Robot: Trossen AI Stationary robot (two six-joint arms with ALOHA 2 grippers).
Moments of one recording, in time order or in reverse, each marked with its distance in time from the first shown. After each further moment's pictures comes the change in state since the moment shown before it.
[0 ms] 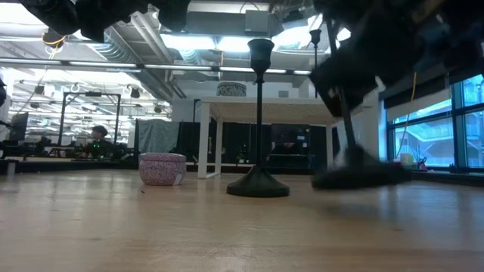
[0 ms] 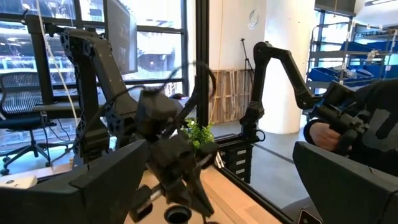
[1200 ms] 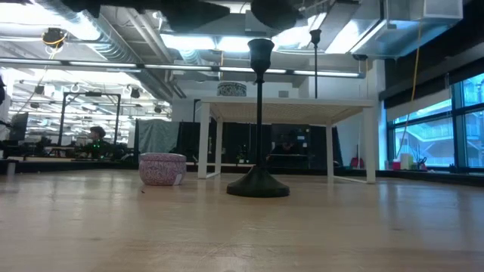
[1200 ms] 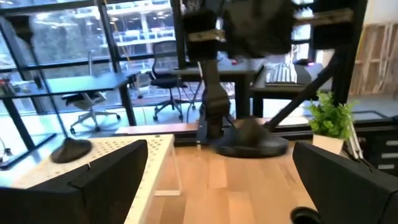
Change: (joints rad) left arm -0.154 0.100 0.182 -0.256 -0.705 0.159; right arm -0.012 -0.319 0.359 -0.363 0.683 -0.177
